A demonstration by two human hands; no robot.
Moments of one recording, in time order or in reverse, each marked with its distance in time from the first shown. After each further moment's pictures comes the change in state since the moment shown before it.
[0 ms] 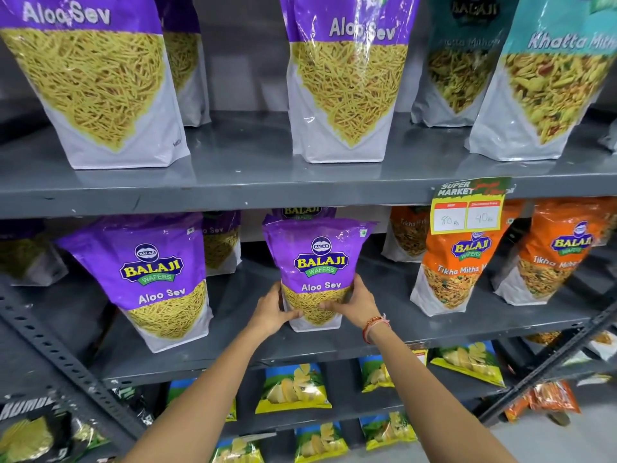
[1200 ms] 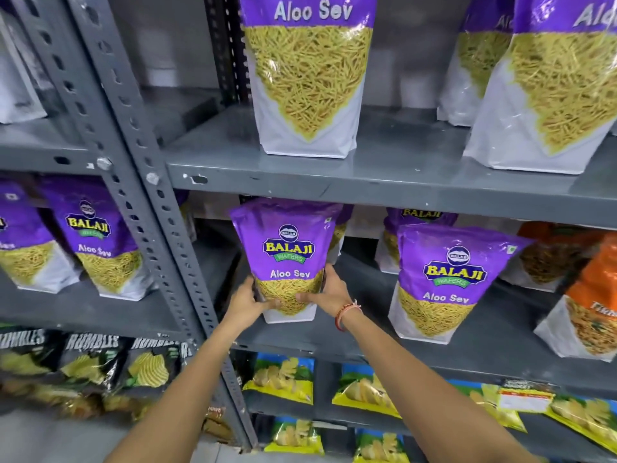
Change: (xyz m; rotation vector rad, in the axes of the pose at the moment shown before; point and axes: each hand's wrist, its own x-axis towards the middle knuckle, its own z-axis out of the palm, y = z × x) left_hand -0.078 -0.111 -0.201 -0.113 0.346 -0.170; right_hand 0.000 -0.089 0.237 0.035 -0.330 -0.074
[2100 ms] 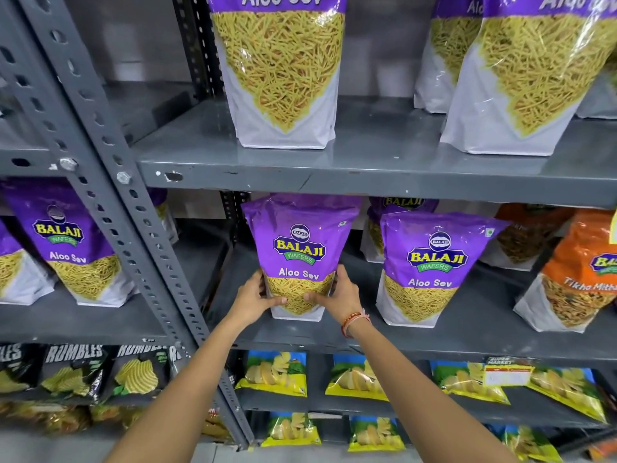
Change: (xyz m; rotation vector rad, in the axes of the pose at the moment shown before) left_hand 0.005 0.013 0.024 -0.052 -0.195 0.044; right_hand -0.030 0.019 -0.024 0.019 0.162 0.010
